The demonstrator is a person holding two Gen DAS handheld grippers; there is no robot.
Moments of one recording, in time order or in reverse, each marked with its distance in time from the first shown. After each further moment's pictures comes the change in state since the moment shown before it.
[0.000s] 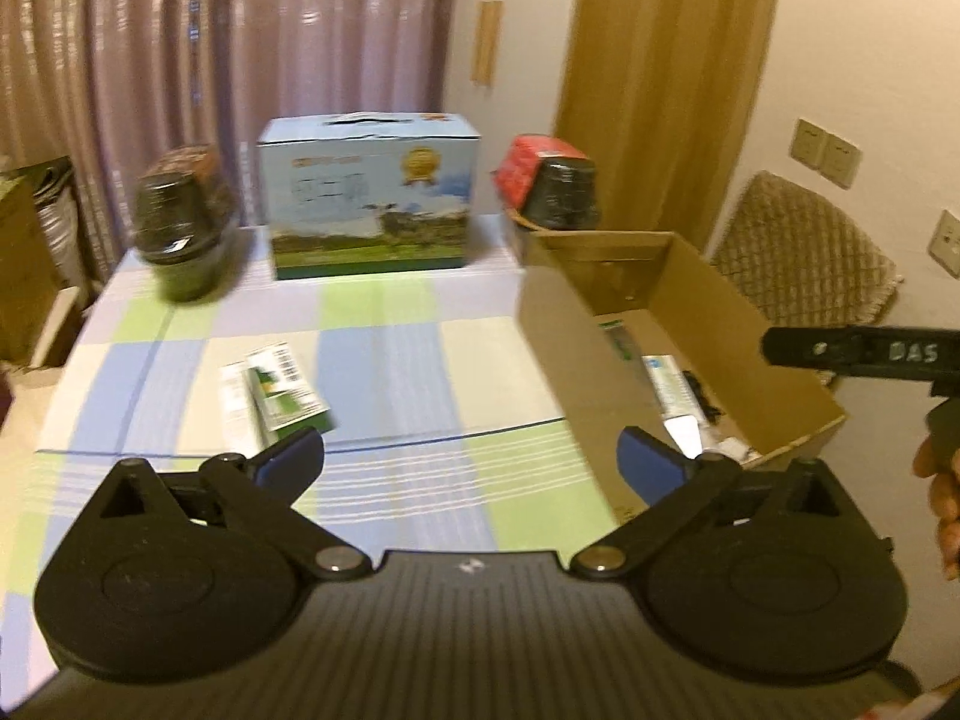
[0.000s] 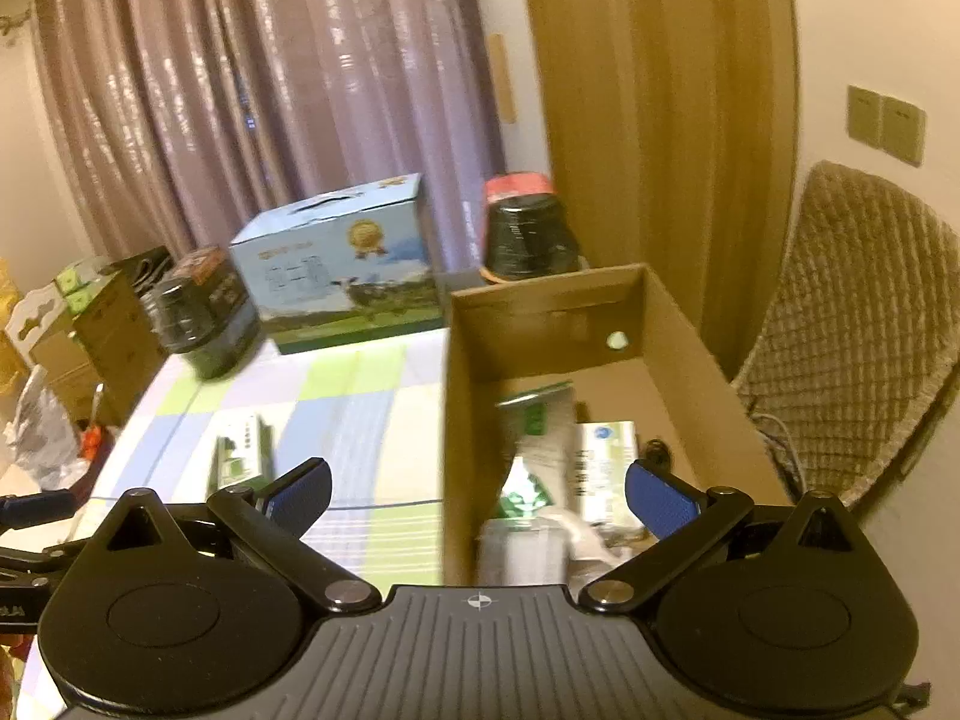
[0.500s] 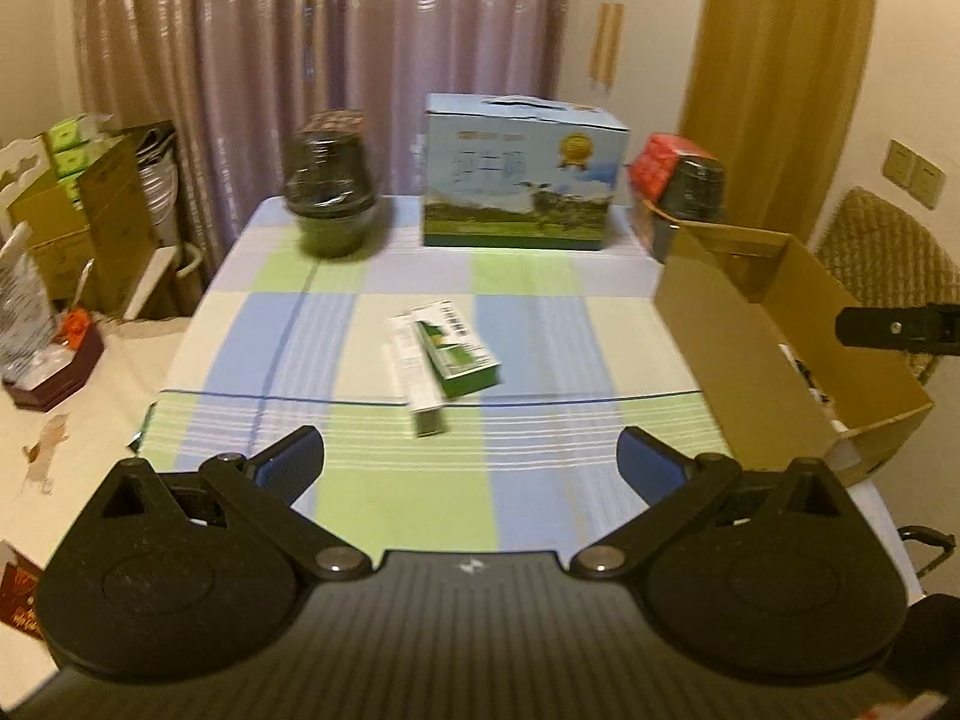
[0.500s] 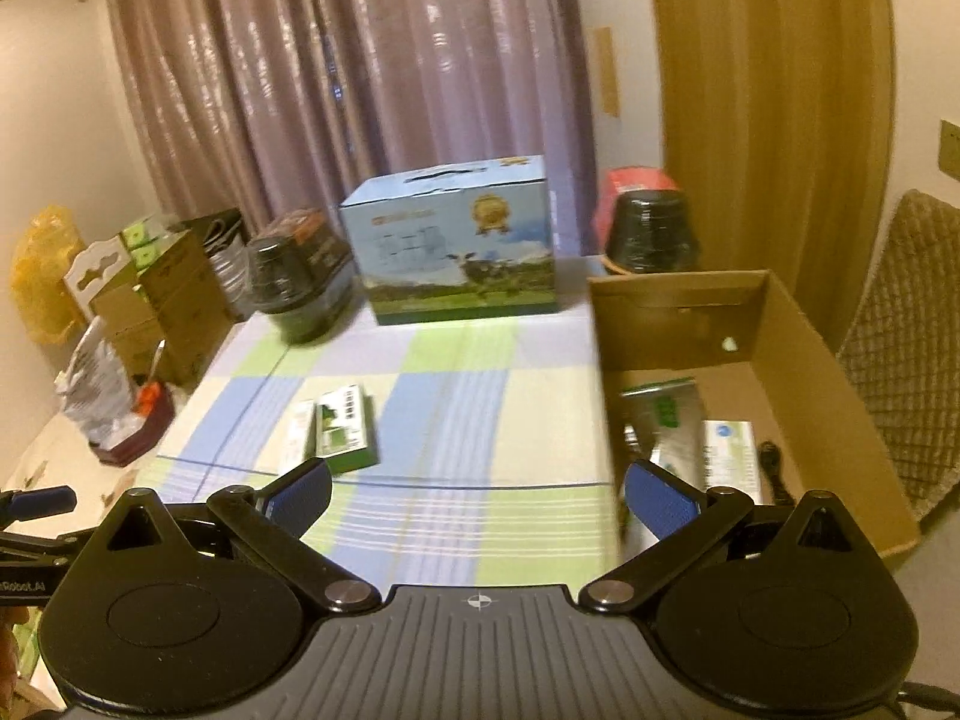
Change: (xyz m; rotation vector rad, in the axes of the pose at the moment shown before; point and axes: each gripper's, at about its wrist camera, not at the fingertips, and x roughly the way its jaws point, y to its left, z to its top) left arm -0.042 0.098 -0.033 -0.088 0.012 0.157; right arm 0.016 0.084 -0.014 -0.094 0.030 0.109
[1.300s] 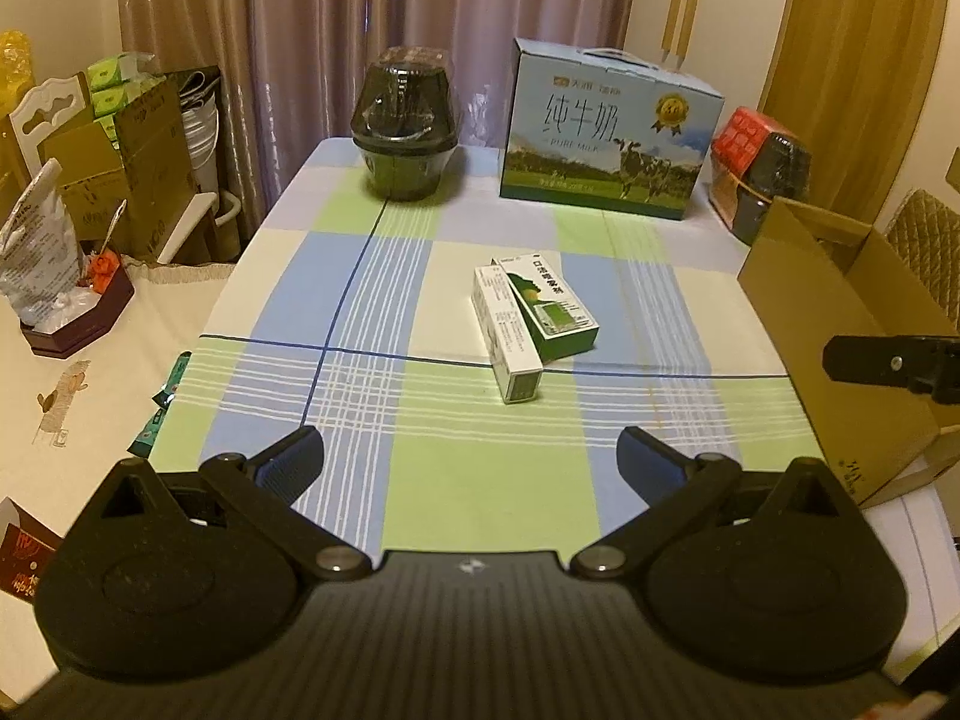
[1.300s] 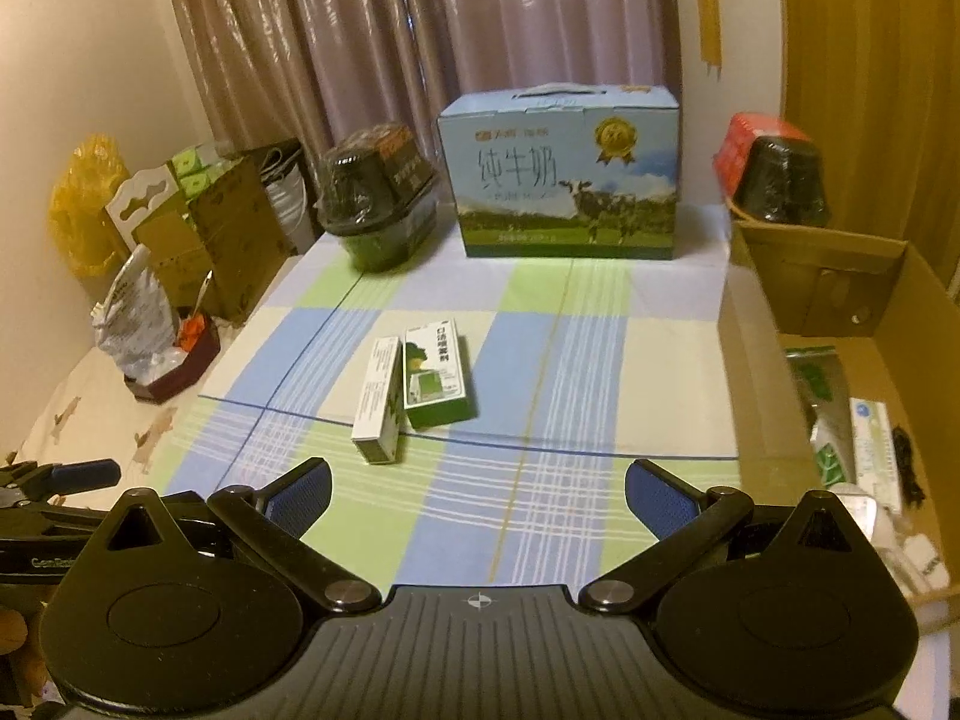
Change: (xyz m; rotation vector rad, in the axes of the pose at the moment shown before) left arm 0.059 0.058 -0.015 -0.069 0.070 0.055; right arm 0.080 0.064 -0.020 -0.066 0.113 0.089
